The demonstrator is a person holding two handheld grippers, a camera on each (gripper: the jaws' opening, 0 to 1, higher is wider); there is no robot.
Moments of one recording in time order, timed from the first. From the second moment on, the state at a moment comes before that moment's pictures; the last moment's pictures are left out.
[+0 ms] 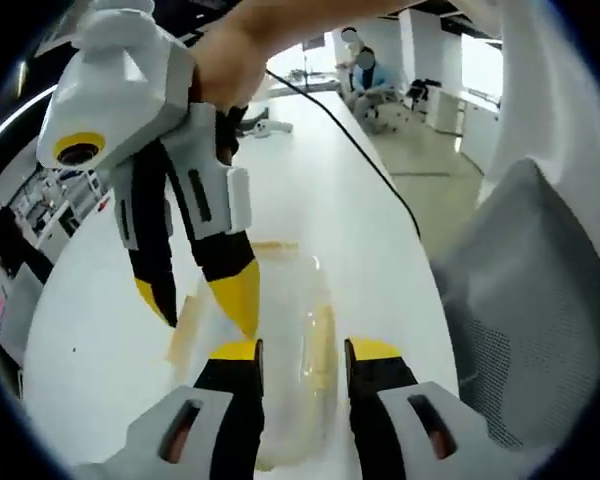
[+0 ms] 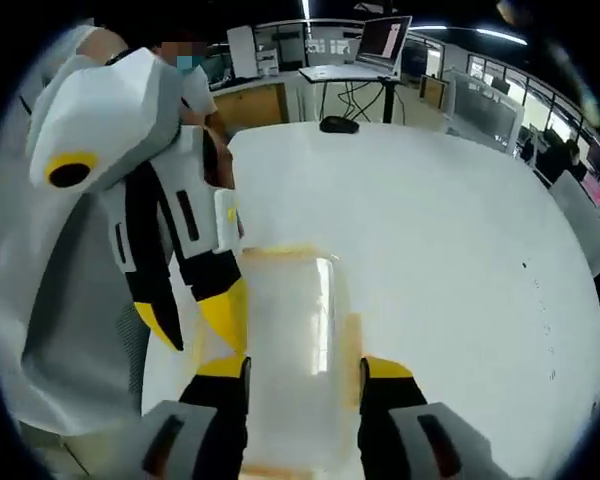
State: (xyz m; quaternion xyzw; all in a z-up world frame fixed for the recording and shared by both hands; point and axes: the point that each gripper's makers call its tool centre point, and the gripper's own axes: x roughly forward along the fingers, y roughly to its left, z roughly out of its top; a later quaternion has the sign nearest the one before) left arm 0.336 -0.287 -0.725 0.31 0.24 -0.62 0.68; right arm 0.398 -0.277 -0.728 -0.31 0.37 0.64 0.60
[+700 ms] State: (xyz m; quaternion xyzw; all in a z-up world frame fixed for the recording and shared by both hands) left arm 0.349 -0.294 -0.729 0.36 0.22 -0.60 0.68; right arm 0.392 -0.266 -0.737 -0.32 0.41 0.64 0.56
